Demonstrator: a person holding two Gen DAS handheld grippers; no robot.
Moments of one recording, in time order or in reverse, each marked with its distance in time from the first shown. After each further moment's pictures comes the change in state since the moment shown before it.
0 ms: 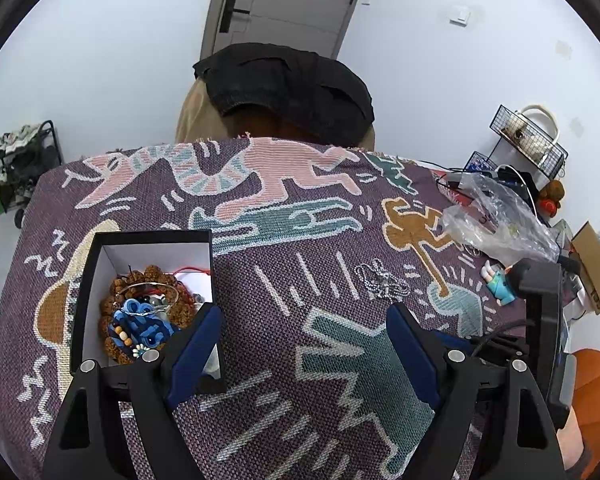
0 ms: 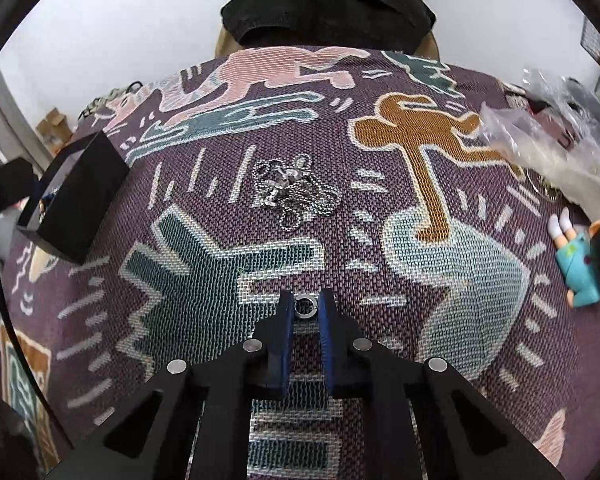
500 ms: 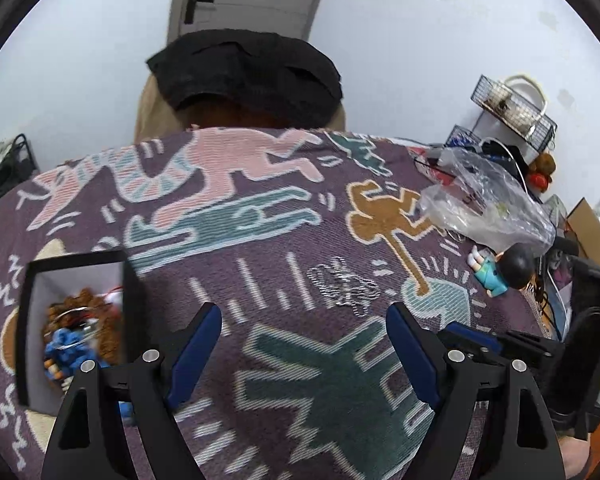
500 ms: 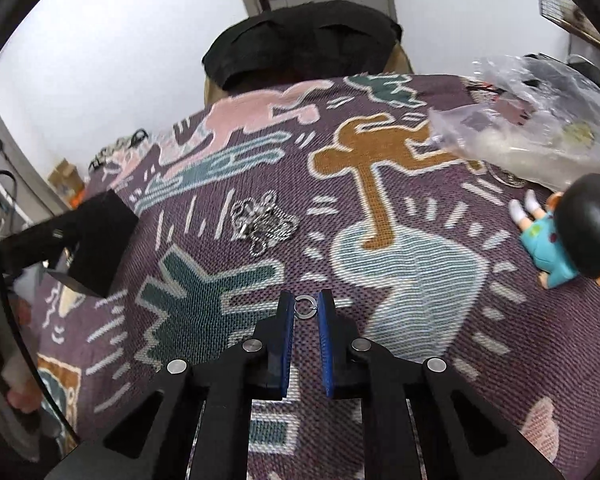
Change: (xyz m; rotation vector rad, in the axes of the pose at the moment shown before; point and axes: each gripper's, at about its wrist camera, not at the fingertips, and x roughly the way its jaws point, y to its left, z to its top) left arm 0.044 -0.048 0.012 0.091 0.071 -0.049; right arm -0.040 -0.053 -0.009 0.172 -0.128 0.091
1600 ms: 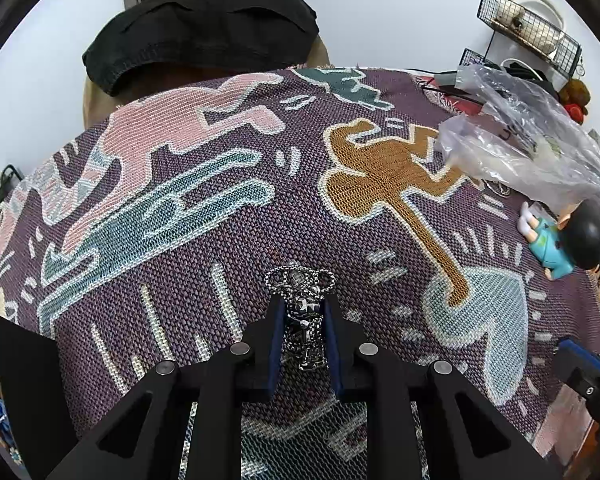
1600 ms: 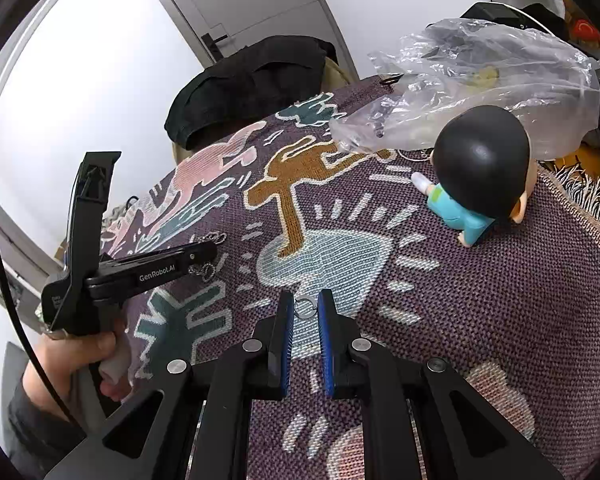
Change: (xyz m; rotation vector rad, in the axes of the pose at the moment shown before) left arm 0.105 -0.046 0.014 0.131 0.159 0.099; right arm -0.033 -0.064 -0.021 0.205 -0.112 0.044
